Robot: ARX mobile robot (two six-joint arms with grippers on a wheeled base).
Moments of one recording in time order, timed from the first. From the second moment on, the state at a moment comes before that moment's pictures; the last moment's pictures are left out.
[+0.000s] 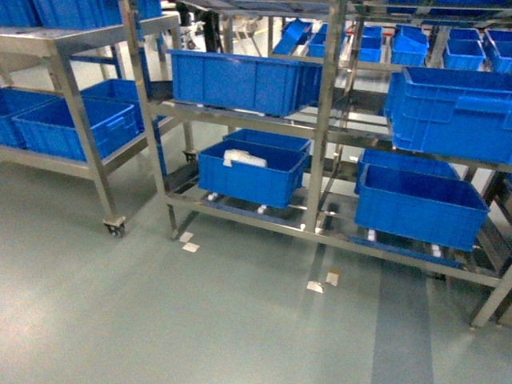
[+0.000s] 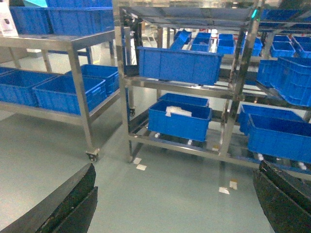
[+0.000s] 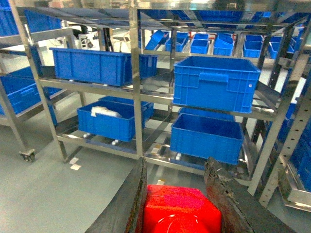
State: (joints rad) left arm 0.00 0.01 0.02 0.00 0.00 0.00; right arm 0.00 0.00 0.01 0.00 0.00 0.01
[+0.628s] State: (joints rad) left arm 0.00 0.01 0.02 0.00 0.00 0.00; right arm 0.00 0.00 0.01 0.00 0.00 0.01
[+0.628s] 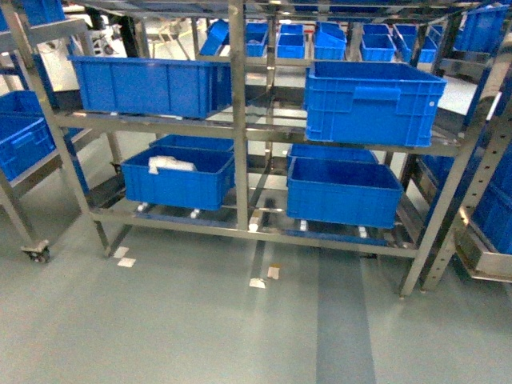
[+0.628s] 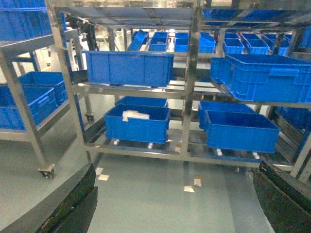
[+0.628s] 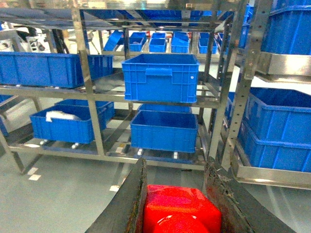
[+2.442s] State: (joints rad) left arm 0.00 0.01 0.02 0.00 0.00 0.00; right arm 0.00 0.00 0.01 0.00 0.00 0.01
